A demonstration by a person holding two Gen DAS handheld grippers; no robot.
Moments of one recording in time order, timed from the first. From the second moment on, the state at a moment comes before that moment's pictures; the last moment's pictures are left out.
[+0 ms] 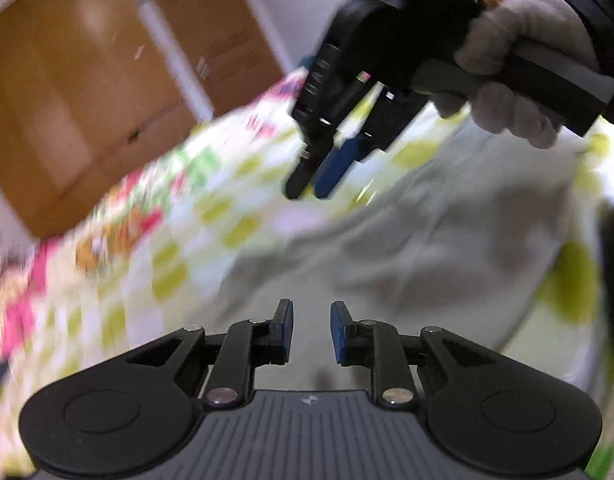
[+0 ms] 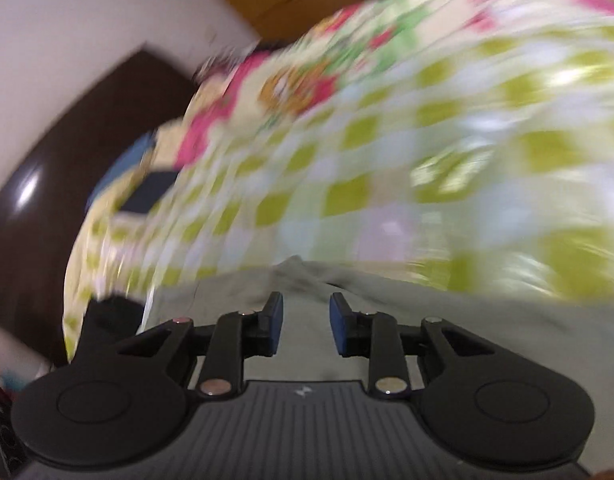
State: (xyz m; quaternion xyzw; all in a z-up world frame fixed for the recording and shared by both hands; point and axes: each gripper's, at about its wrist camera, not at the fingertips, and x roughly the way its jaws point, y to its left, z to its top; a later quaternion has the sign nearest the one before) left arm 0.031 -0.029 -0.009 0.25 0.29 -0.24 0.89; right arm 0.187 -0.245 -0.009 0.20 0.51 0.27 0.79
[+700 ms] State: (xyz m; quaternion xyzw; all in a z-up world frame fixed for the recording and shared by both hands) left arm 0.049 -0.009 -0.044 0.17 0.30 -0.24 0.91; right arm 0.237 -0.195 -0.059 0.12 0.57 0.37 0.72
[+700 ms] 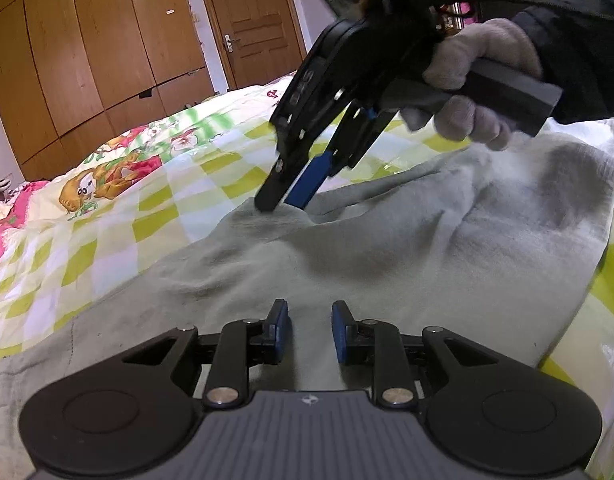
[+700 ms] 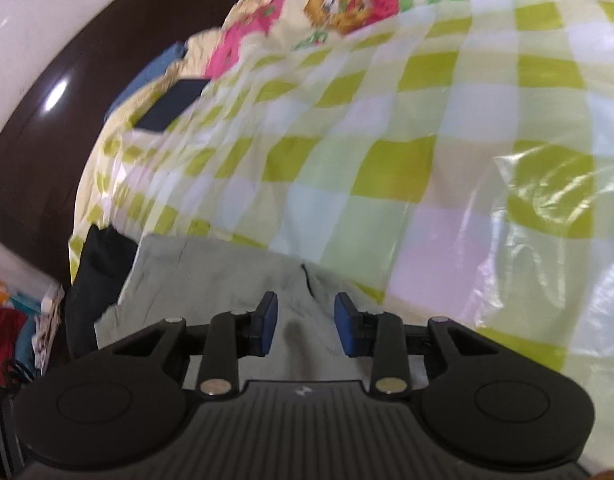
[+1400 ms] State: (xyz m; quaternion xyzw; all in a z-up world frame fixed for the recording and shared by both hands) left arm 0.051 -0.010 -0.046 0.17 0.30 -0.24 0.91; right arm 0.285 -0.203 -0.074 0.26 0.55 0.32 0.73
